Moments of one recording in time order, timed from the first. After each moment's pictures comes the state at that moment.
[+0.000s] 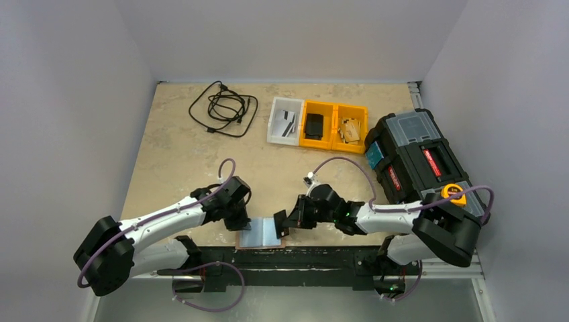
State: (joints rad) left arm -0.78 1.11 0.52 -0.60 0.04 -1.08; right arm 1.00 1.38 0.39 0.35 -0.19 1.12
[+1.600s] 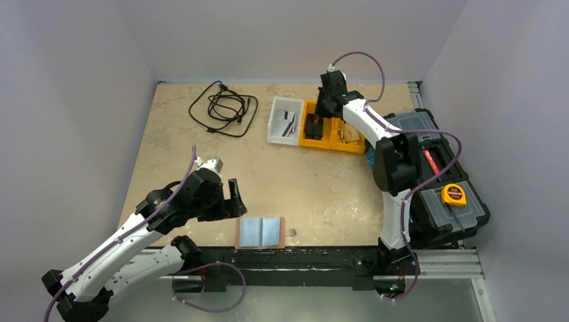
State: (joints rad) left arm -0.78 0.73 0.84 -1.05 -0.09 -0.85; right arm 0.36 2.05 1.75 -0.48 0.13 0.50
